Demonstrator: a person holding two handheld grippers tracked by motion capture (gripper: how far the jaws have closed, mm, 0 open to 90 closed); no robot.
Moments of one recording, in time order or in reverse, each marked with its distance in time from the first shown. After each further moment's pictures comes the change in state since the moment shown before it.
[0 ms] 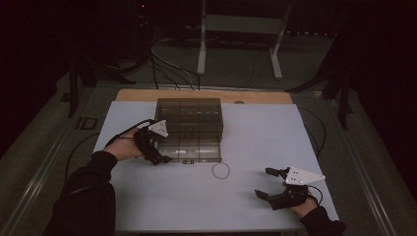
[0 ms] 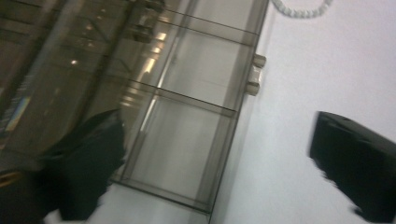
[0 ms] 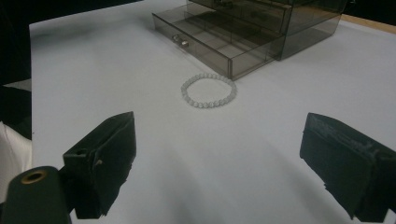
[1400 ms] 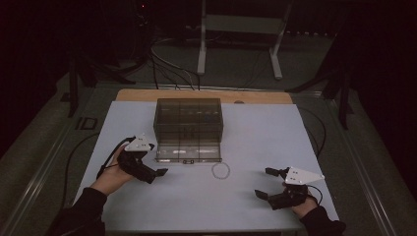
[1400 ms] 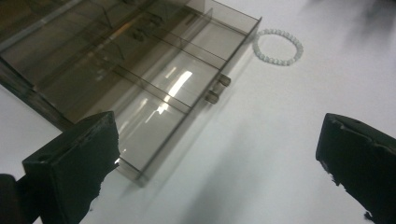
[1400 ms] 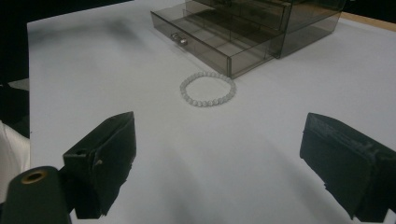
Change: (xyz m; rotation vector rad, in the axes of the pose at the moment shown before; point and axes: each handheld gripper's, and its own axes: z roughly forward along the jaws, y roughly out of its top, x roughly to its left) left arm -0.068 -0.042 -0.024 -0.247 0.123 -0.227; right arm 0.000 0.000 0.001 0.008 -0.003 0.003
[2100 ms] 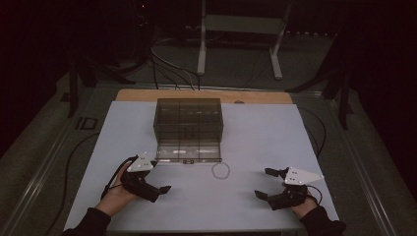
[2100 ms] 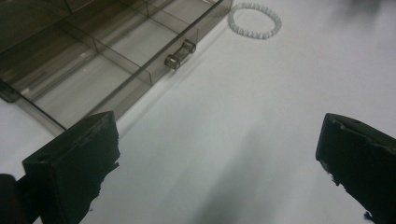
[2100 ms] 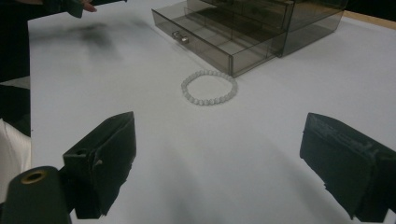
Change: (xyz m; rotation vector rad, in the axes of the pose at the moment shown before) left arm -0.036 -0.037 0.012 -0.023 -0.011 -0.041; right arm 0.001 0.000 0.001 0.007 0.003 -0.004
